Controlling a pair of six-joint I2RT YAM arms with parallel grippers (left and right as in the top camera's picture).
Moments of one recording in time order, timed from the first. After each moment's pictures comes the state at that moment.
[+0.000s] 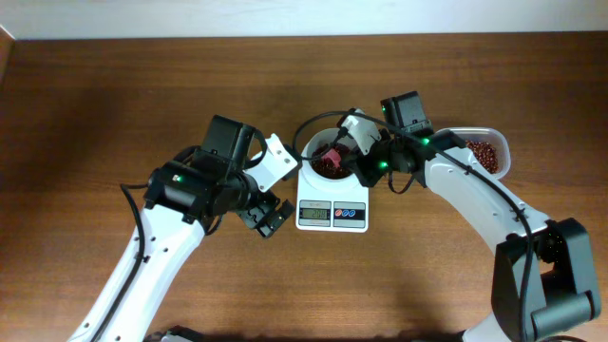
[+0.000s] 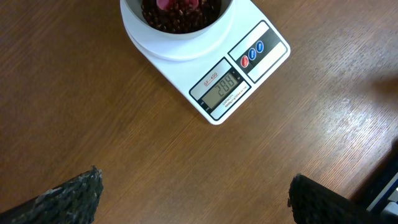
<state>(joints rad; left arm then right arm) -0.37 1.33 1.24 -1.05 0.23 0.43 0.33 1.75 1.19 -0.49 -0.51 -0.34</state>
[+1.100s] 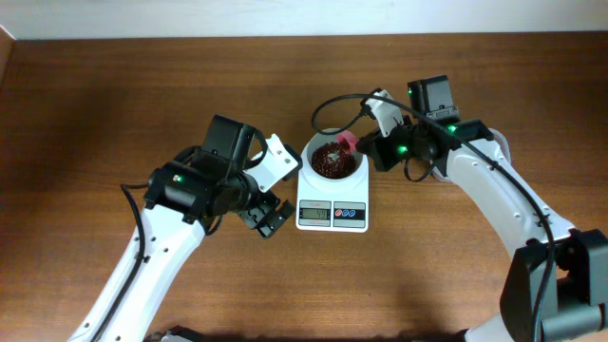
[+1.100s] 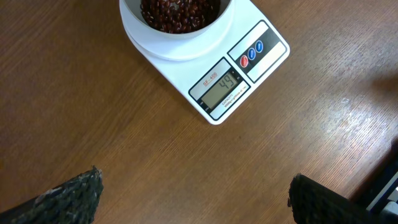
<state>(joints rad) -0.37 1.33 1.24 -1.05 0.23 0.43 0.24 1.72 1.26 -0.56 -0.52 -0.27</state>
